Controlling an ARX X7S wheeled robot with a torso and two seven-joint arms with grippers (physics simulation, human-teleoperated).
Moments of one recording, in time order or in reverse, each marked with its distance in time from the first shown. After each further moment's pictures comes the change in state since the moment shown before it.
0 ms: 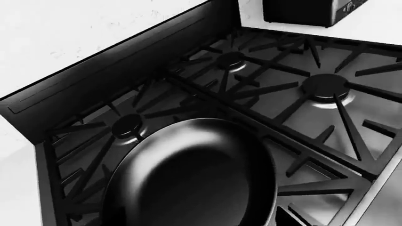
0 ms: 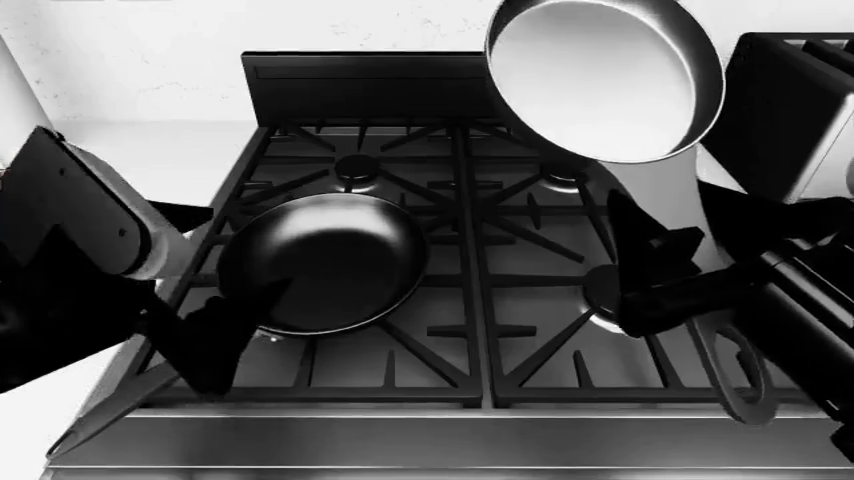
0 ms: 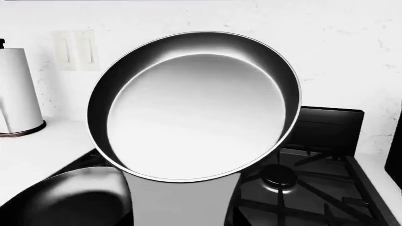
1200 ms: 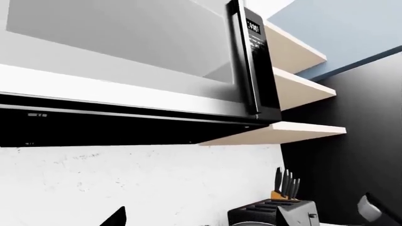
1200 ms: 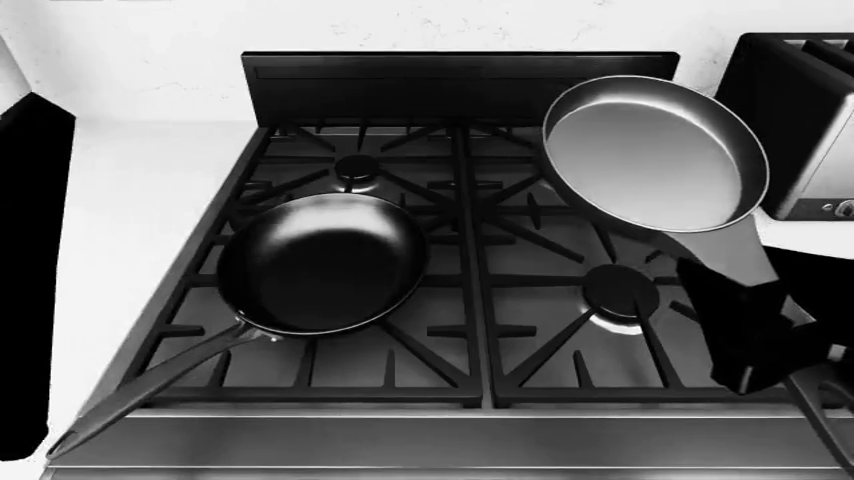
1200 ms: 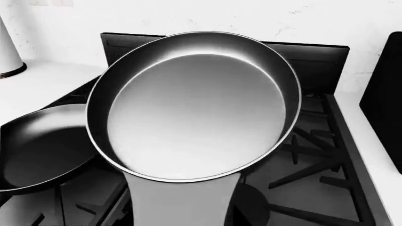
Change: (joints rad) left arm 0.710 0.183 -0.981 0.354 -0.182 0.596 -0.008; right arm -0.263 0.178 0.347 0.144 0.171 0.219 -0.167
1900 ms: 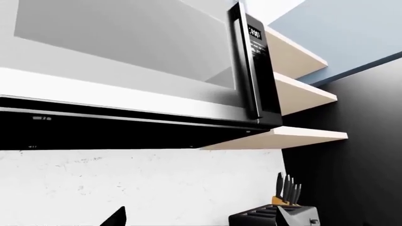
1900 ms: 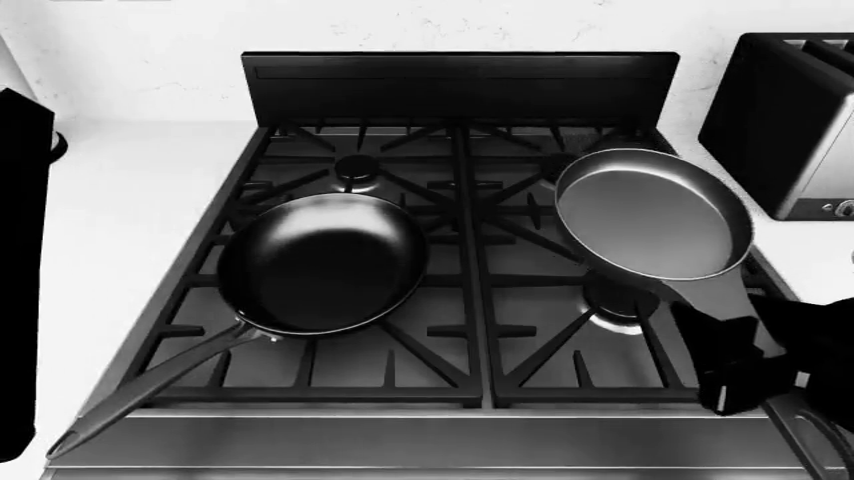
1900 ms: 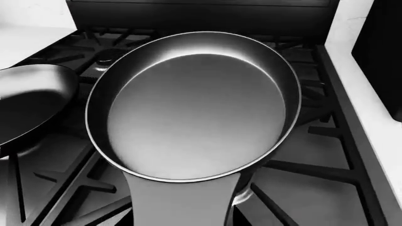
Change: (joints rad) left arm 0.016 0.024 -0.022 0.003 0.009 0.003 0.012; right arm -0.112 -0.067 -0.011 0.058 -0.148 0.068 -0.050
